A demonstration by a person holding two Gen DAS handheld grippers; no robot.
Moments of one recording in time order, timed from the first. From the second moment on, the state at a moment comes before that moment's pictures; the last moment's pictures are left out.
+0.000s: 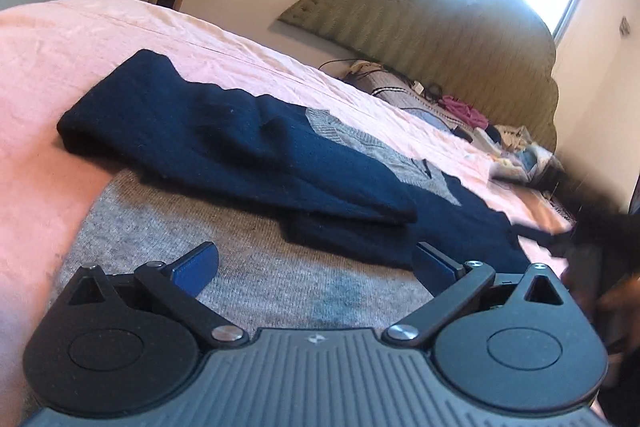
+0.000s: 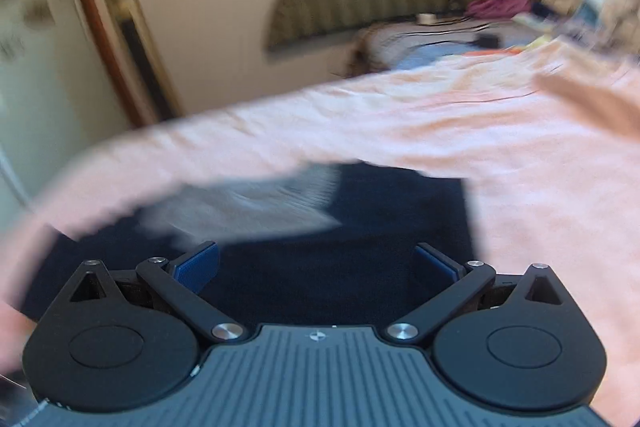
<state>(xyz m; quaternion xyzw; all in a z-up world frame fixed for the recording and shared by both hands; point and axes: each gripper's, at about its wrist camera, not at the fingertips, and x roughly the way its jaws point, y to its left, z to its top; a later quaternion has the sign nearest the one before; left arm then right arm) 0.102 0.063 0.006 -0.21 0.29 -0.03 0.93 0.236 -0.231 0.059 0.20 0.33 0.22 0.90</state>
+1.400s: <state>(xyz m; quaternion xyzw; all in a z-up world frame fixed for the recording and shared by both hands) 0.101 0.064 0.006 -0.22 0.28 -0.03 0.93 0.246 -0.329 0.051 0.29 0.33 0.15 0.89</state>
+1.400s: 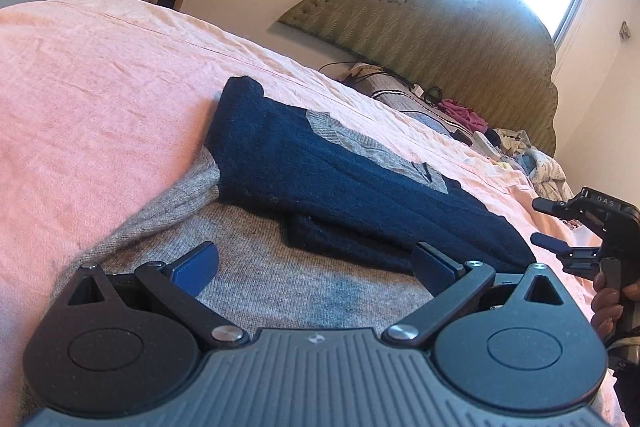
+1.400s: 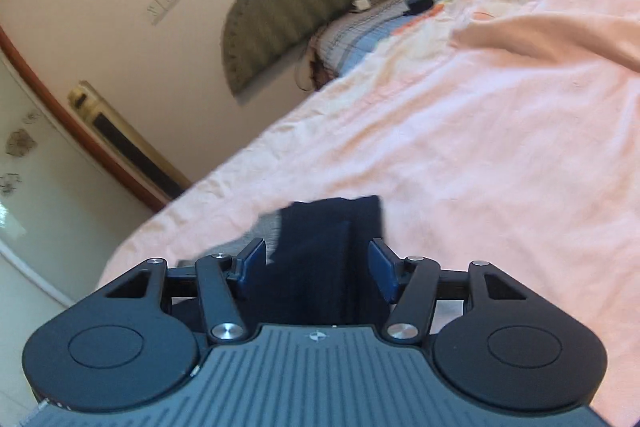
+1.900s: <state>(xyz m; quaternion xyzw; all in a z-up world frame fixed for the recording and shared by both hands) 0.076 0.073 0.020 0.00 0.33 0.10 0.94 0.151 -0.305 0.063 0.00 0.33 0.12 0.94</state>
